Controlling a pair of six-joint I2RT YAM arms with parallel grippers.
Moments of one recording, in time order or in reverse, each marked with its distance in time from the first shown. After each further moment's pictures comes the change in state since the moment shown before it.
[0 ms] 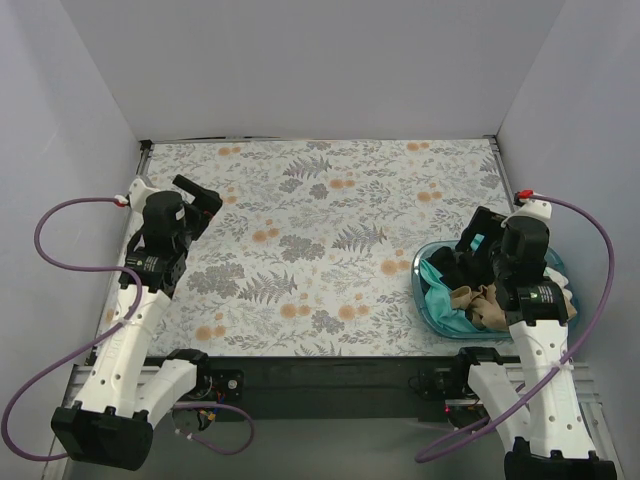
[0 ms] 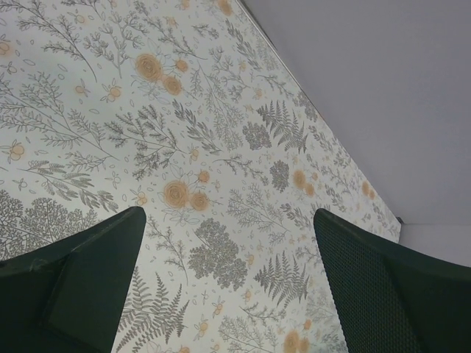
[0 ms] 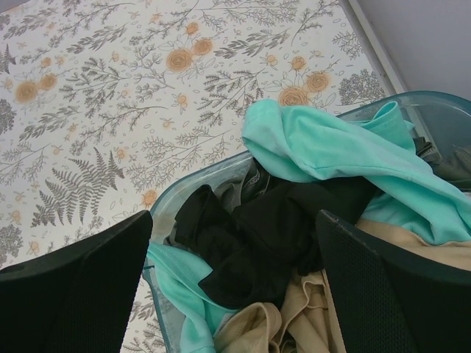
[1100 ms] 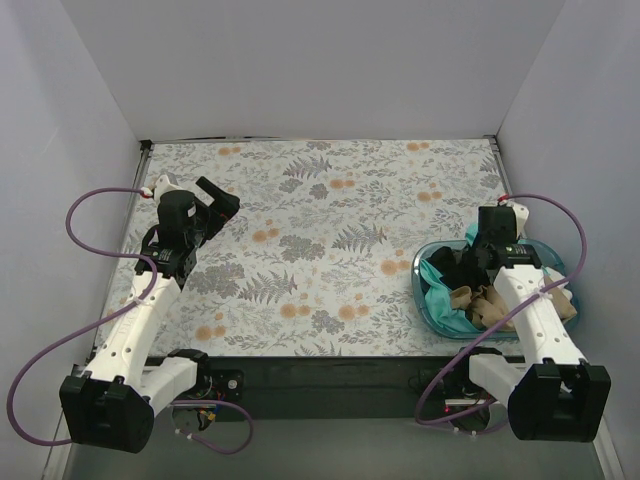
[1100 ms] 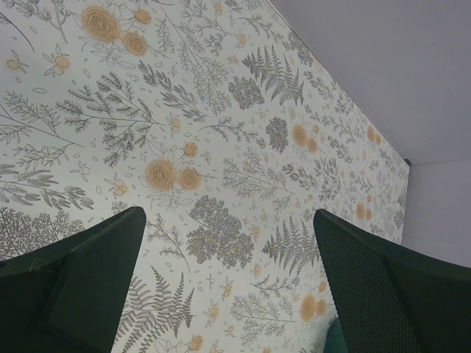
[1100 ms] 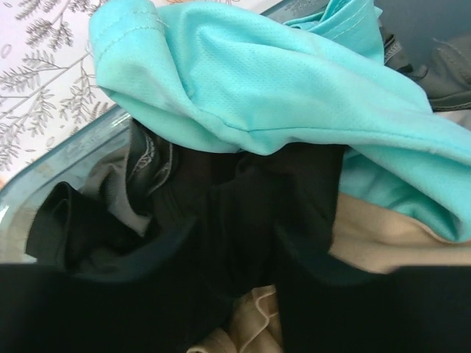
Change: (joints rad) left arm 0.000 0.096 -0.103 0.186 0.182 0.079; right arm -0.018 0.350 -0.046 -0.054 0.193 0.045
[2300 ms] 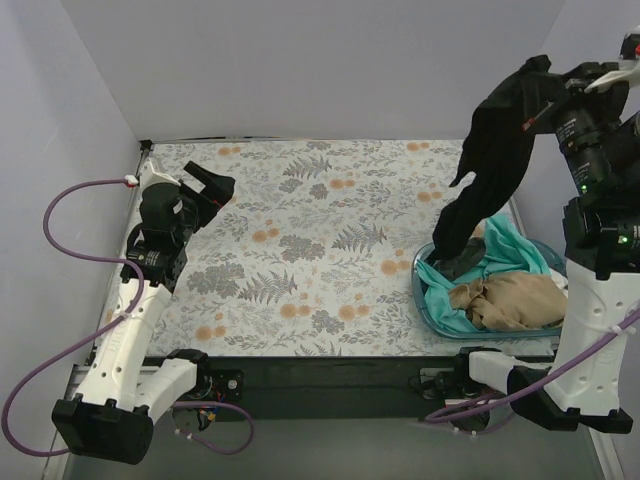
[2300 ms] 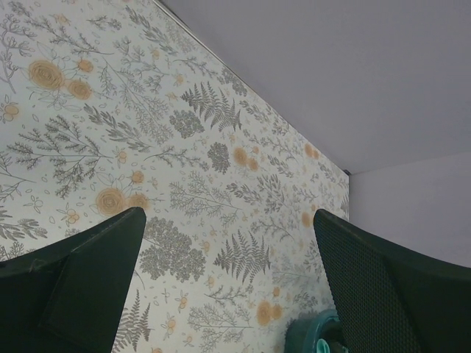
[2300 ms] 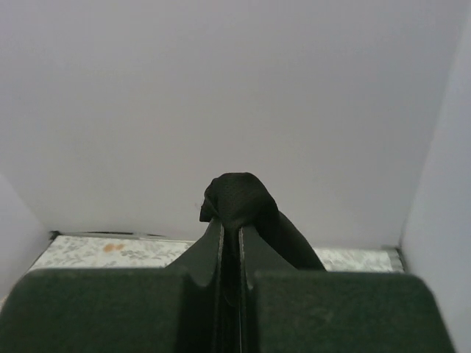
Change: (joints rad) left arm 0.000 -0.062 0.113 -0.013 0.036 -0.011; right arm -0.003 0.127 1.170 0.102 -0.514 -0.135
